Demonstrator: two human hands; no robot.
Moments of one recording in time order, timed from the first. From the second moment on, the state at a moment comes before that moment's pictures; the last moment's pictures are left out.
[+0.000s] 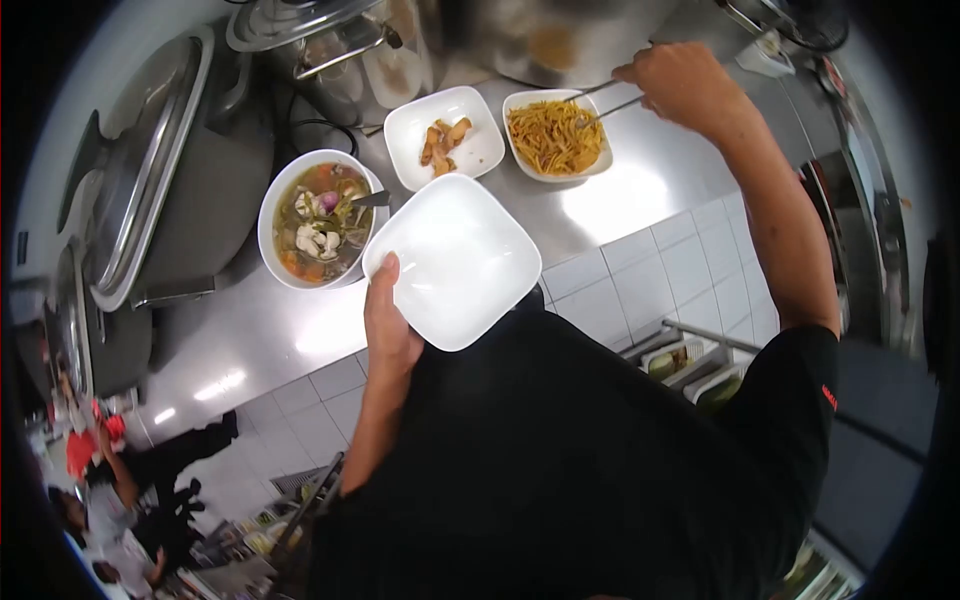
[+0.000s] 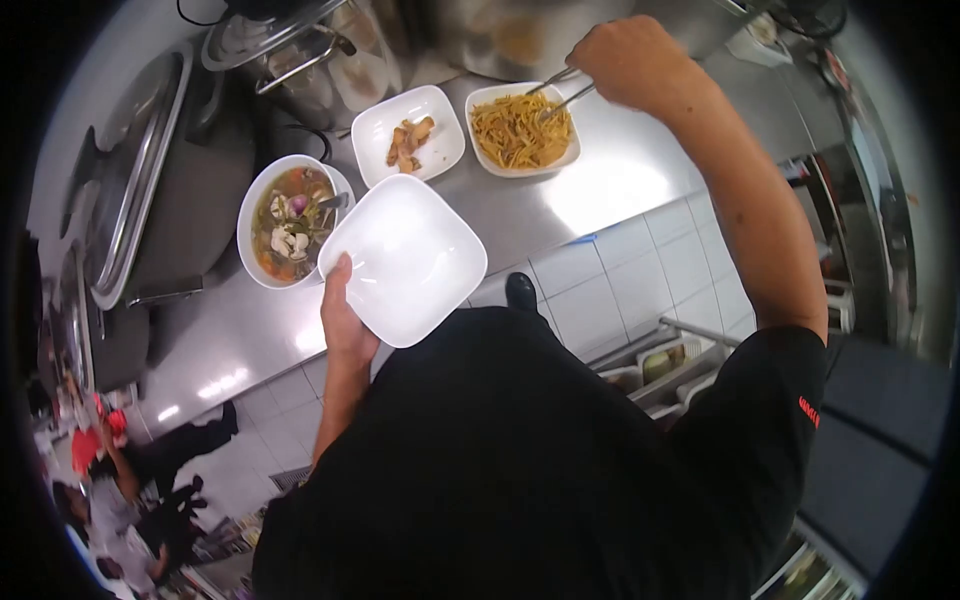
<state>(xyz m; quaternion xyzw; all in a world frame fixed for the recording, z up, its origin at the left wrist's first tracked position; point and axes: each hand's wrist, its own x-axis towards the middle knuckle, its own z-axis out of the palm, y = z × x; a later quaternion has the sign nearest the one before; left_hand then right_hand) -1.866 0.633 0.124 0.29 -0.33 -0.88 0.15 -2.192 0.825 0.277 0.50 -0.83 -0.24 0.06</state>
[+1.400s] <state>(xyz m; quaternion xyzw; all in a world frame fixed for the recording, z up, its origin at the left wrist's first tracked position) -1.962 0.879 0.125 0.41 -0.23 -0.69 0.55 -2.330 0.852 0.261 0.74 -0.67 0.00 -0.01</state>
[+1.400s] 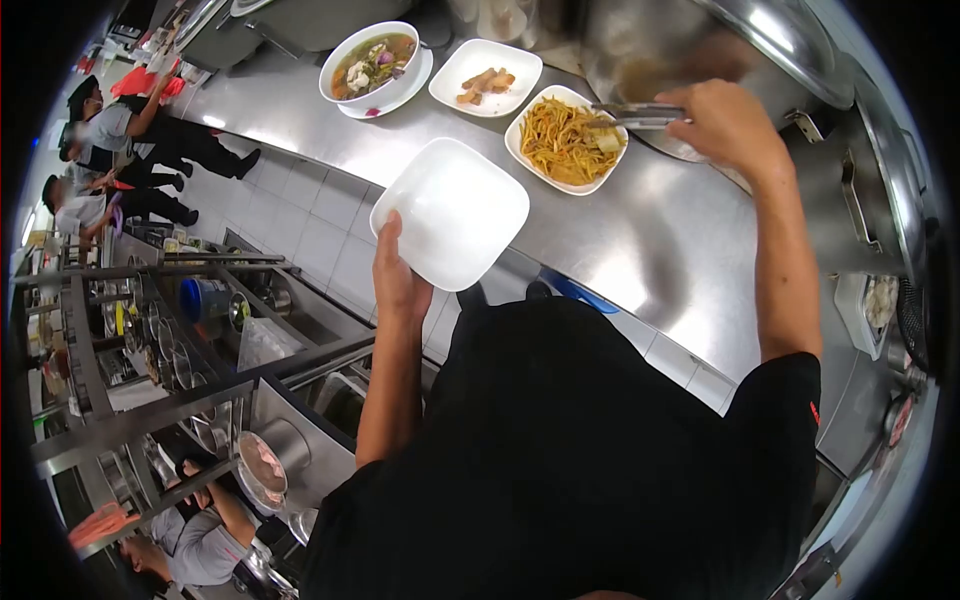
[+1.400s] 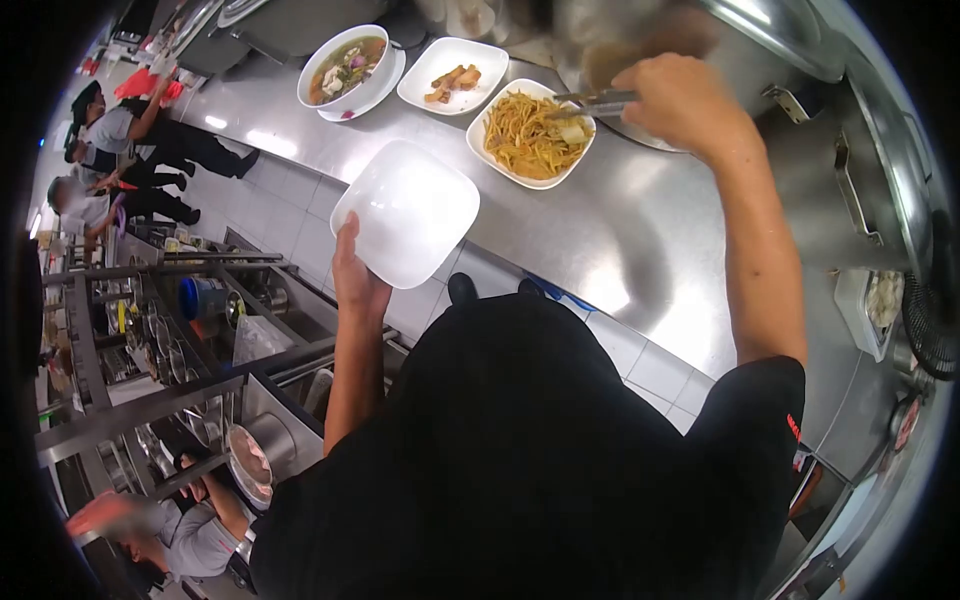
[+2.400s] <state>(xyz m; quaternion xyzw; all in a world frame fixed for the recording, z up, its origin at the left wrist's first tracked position) -1.974 0.902 0.114 0.40 -0.24 -0.69 0.55 -2.311 0.814 0.221 0.78 -0.62 -0.04 -0.03</state>
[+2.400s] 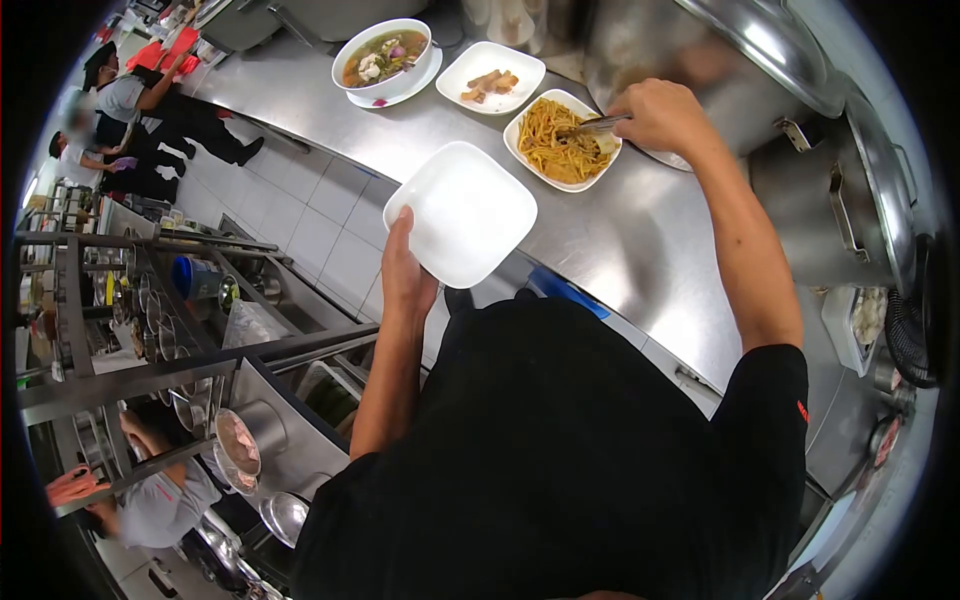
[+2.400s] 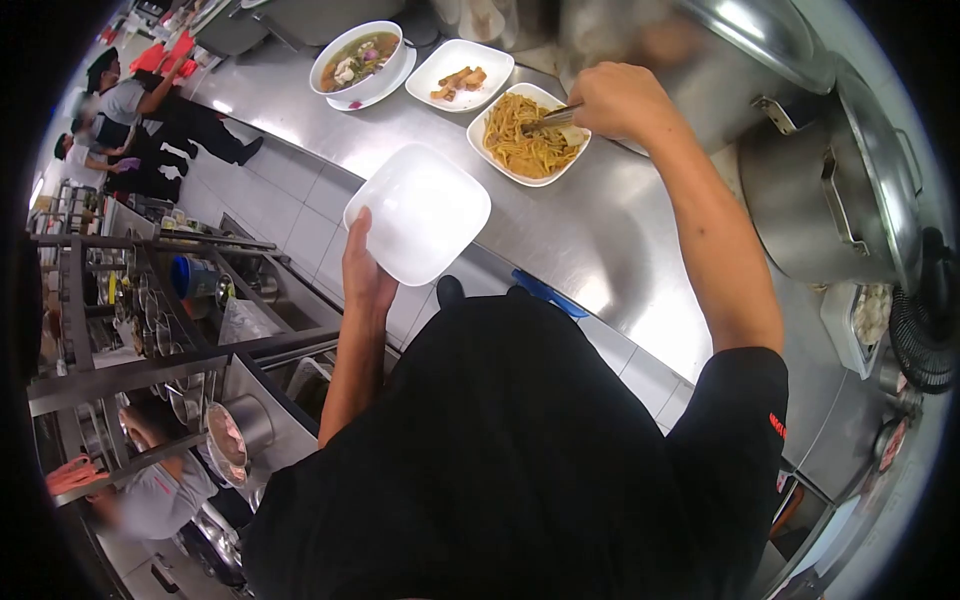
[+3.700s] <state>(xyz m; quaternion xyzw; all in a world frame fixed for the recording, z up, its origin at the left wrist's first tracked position) -1.993 0.775 0.100 0.39 -0.34 -0.65 0.55 -2.331 0.858 0.403 0.76 -0.64 0.11 0.01</state>
